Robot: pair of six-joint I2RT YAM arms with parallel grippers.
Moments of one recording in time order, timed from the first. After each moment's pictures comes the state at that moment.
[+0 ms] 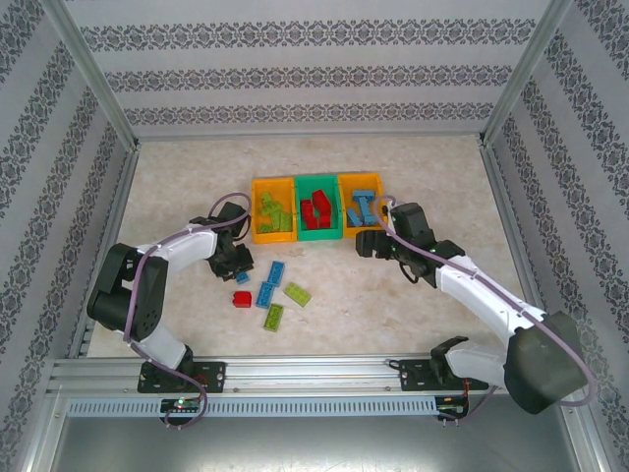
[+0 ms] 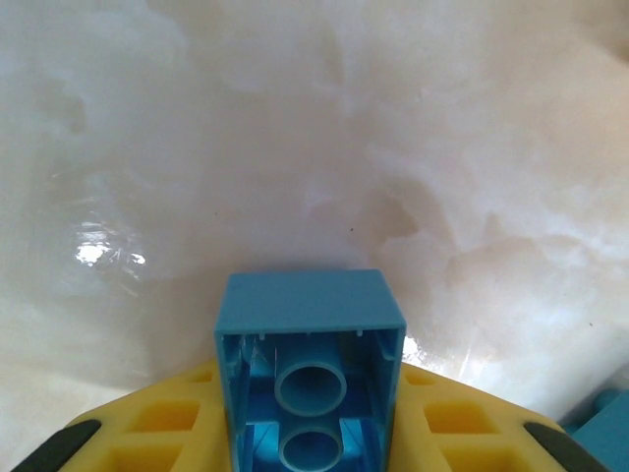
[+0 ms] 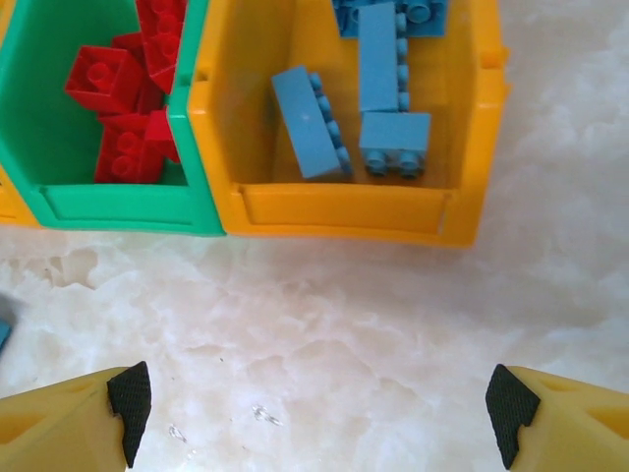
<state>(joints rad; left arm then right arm) -0.31 1.62 0.91 -0.69 0.07 -0.78 0.40 1.18 0.72 -0.37 -0.03 0.37</state>
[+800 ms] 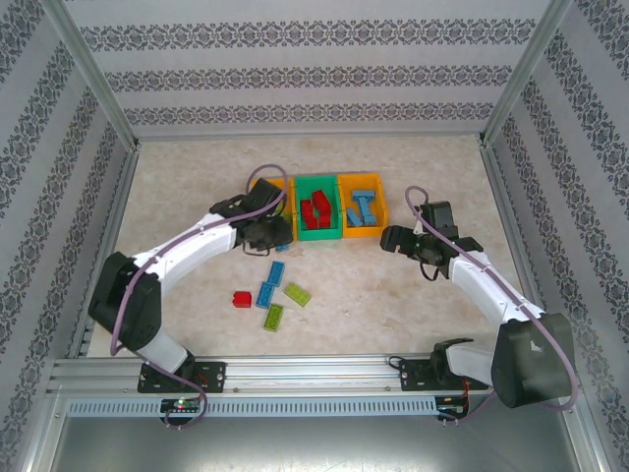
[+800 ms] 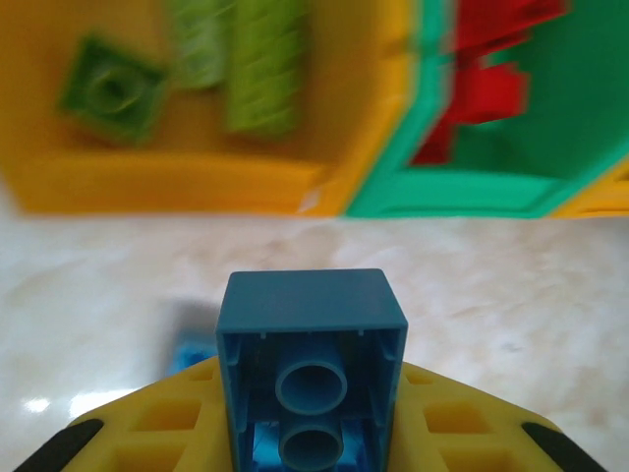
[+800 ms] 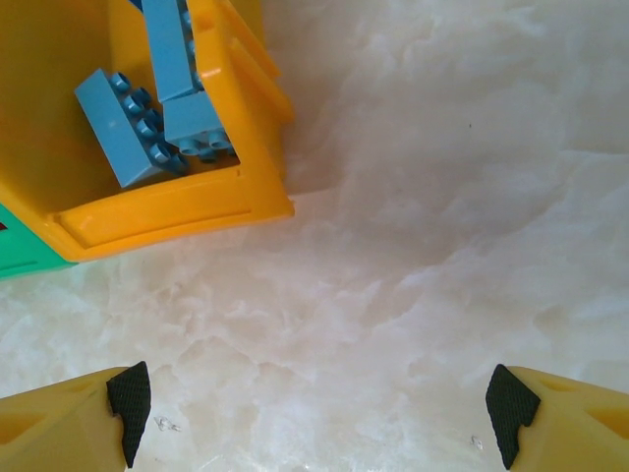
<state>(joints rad) -0.55 1.62 1.23 -0.66 0.07 -0.74 0.16 1.21 0.71 -0.44 -0.14 0.42</state>
